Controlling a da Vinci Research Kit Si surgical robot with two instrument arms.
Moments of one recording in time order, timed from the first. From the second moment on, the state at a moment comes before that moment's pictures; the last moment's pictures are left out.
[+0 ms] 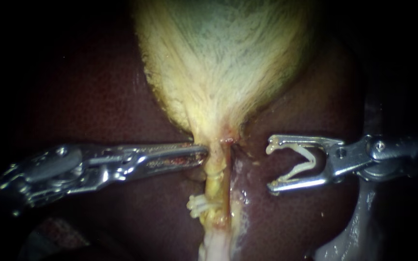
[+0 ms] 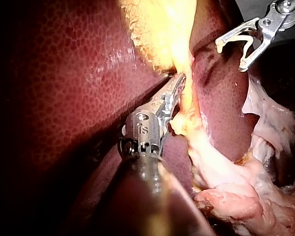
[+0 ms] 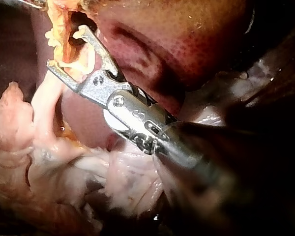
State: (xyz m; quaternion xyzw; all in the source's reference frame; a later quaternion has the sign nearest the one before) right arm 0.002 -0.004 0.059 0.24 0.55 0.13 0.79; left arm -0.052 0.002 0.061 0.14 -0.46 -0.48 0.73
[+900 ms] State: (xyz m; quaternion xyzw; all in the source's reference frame) right arm 0.011 -0.008 0.064 0.29 0.55 0.12 0.77; left arm -0.046 0.002 0.059 0.14 -0.46 -0.48 0.73
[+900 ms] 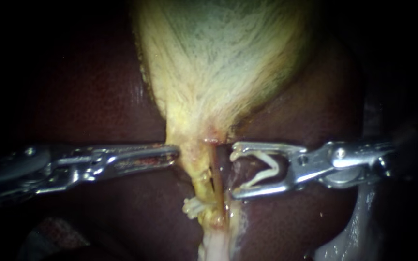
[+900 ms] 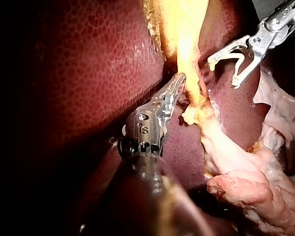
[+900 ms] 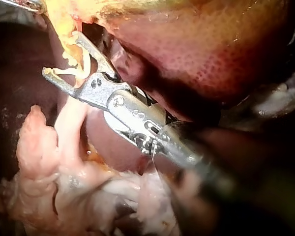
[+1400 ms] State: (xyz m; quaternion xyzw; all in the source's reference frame) right arm 0.013 -0.009 0.070 0.31 0.54 0.14 0.77; left arm -0.046 0.001 0.057 0.14 -0.46 -0.49 0.73
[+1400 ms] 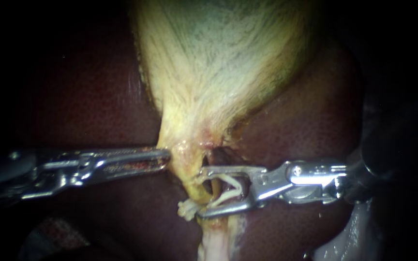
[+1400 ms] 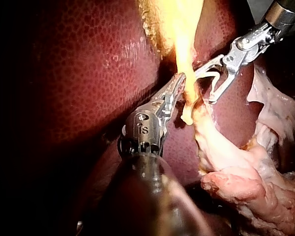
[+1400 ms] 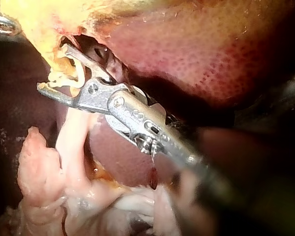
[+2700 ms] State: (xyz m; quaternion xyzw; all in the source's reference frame) right arm 0.017 -0.006 0.067 0.35 0.52 0.17 0.76; left arm -0.047 0.001 0.057 0.13 -0.46 -0.49 0.73
